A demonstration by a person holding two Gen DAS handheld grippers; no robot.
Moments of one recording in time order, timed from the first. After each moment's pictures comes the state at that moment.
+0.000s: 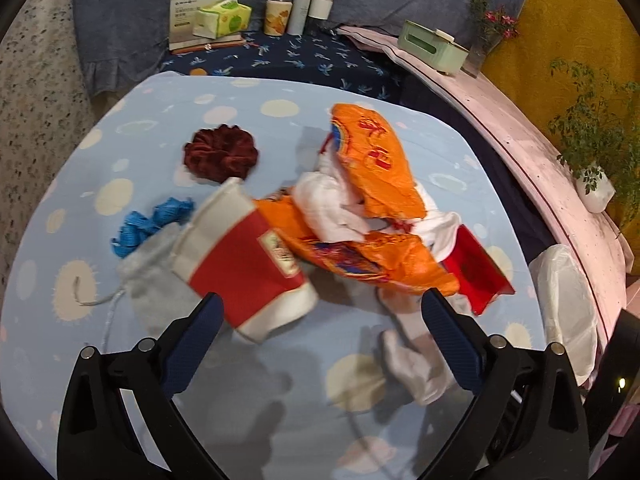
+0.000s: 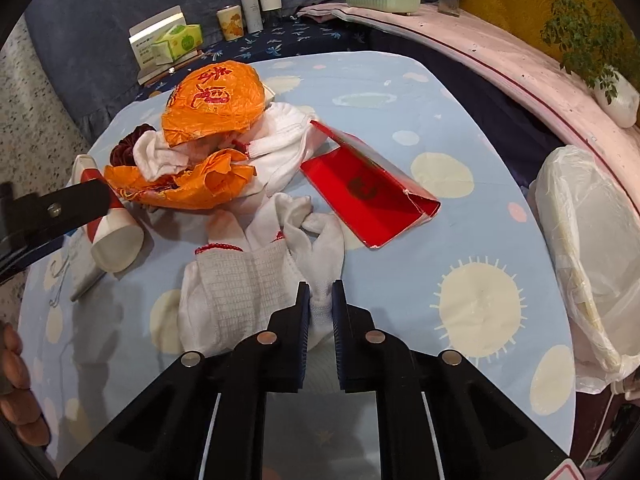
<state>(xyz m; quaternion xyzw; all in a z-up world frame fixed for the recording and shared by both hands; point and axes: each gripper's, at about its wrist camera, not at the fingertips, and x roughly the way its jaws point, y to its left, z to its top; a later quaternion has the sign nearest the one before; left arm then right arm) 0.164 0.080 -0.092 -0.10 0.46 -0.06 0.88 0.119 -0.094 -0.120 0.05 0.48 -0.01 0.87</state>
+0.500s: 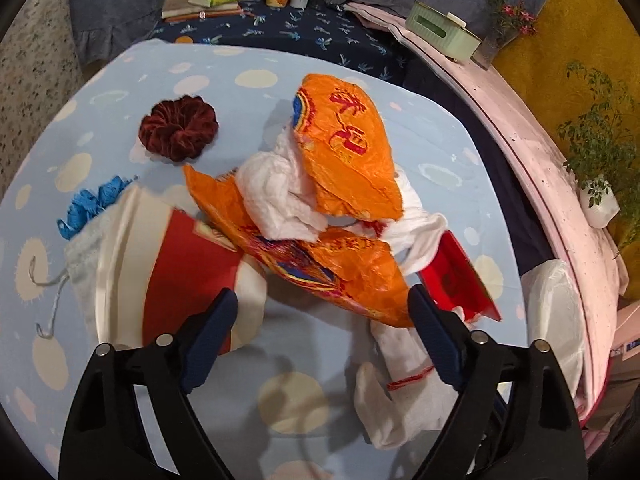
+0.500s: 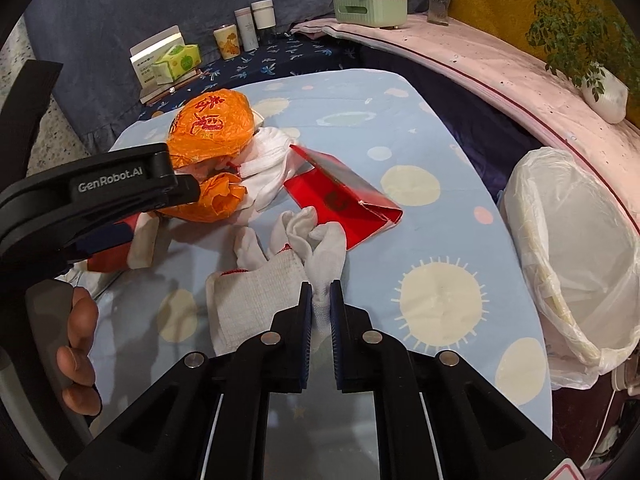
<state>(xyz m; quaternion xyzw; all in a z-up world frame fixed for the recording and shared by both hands) 0.191 0.045 -0.105 -0.14 0.50 -0.06 0.85 0.099 -0.111 -0.097 0.06 0.46 -0.01 0.89</state>
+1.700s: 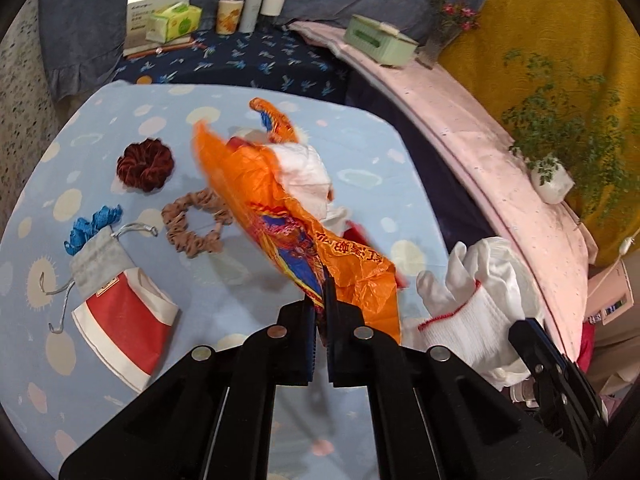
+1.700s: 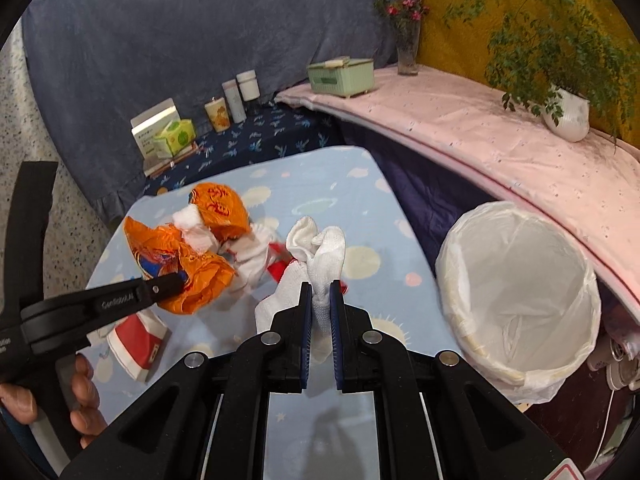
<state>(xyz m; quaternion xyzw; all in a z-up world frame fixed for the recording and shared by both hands) 0.147 0.011 -0.036 -0.11 0.46 -0.13 0.87 0.061 -0.162 -0.006 0.10 0.36 -0.04 0.93</state>
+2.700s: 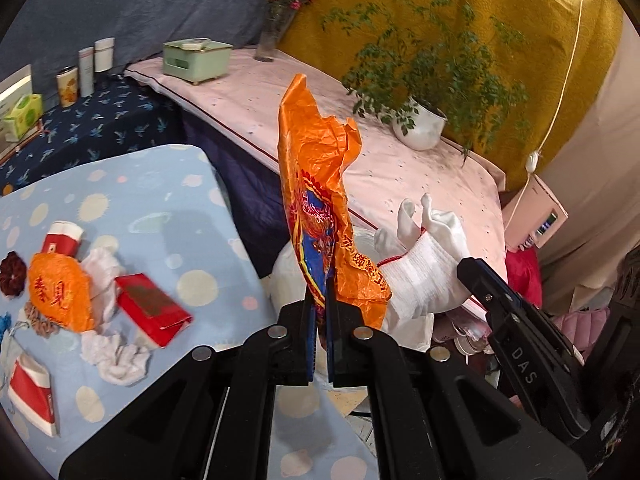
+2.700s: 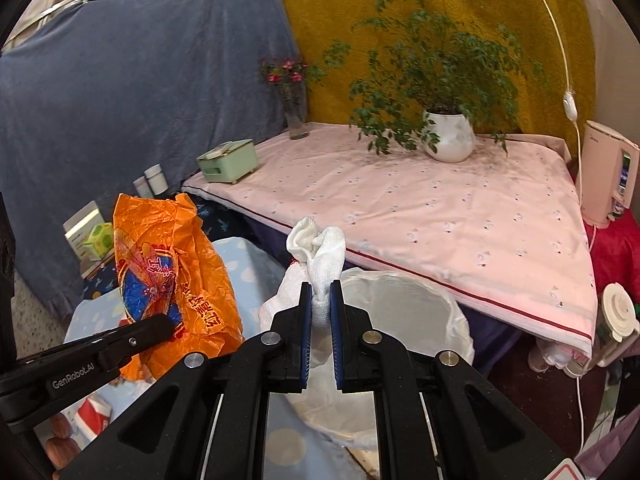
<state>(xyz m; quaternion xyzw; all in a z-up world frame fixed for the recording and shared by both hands) 0.118 -0.176 0.025 -0.02 0.42 -0.33 0.84 0.014 -0.322 0.035 0.16 0.27 -0.19 0.93</state>
